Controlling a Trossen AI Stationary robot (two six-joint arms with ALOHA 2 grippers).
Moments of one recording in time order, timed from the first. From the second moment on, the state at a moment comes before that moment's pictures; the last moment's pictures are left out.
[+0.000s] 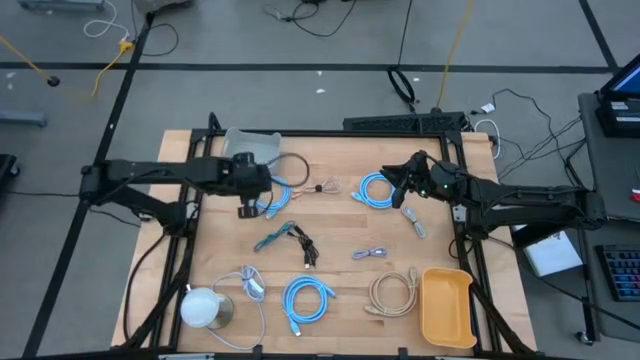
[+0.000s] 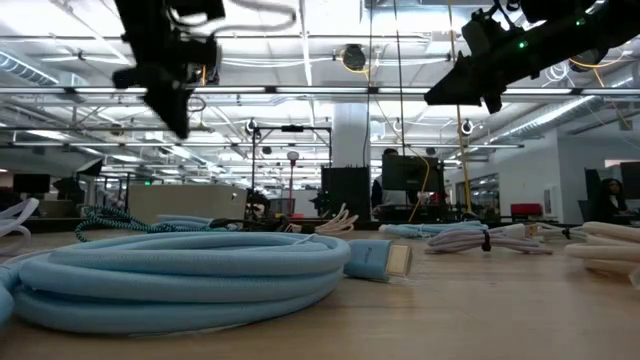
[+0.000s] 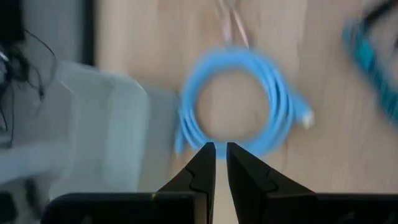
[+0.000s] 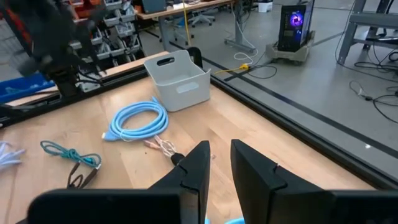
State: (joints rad) left arm 0.14 1.30 1.00 -1.00 -0.34 0.16; right arm -0.22 0.82 0.46 0.10 0.28 0.22
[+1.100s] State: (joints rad) left arm 0.13 1.48 0.93 -0.92 -0.27 0.17; right arm -0.22 0.82 0.46 0.07 0.28 0.23
